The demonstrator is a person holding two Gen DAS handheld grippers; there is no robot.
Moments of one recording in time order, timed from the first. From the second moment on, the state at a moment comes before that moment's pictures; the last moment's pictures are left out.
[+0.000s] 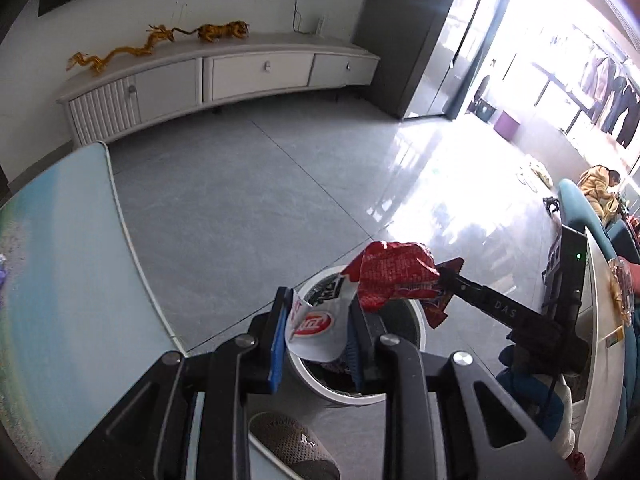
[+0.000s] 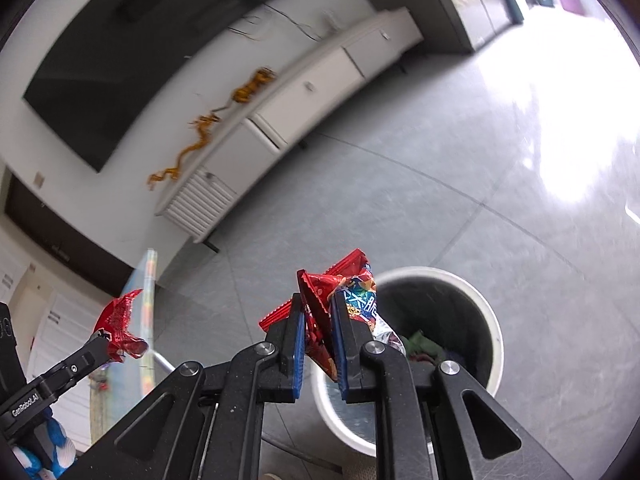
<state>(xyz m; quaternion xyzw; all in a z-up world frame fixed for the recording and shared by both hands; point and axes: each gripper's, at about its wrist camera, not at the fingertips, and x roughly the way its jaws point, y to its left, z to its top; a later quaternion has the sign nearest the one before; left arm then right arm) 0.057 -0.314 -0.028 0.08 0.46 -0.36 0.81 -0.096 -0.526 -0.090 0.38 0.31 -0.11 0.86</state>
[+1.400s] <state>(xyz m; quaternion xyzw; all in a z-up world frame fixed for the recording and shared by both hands) 0.082 -0.181 0.036 0.01 0.37 -0.20 0.91 -0.053 -0.467 -0.037 0.32 0.34 -0.07 0.88</state>
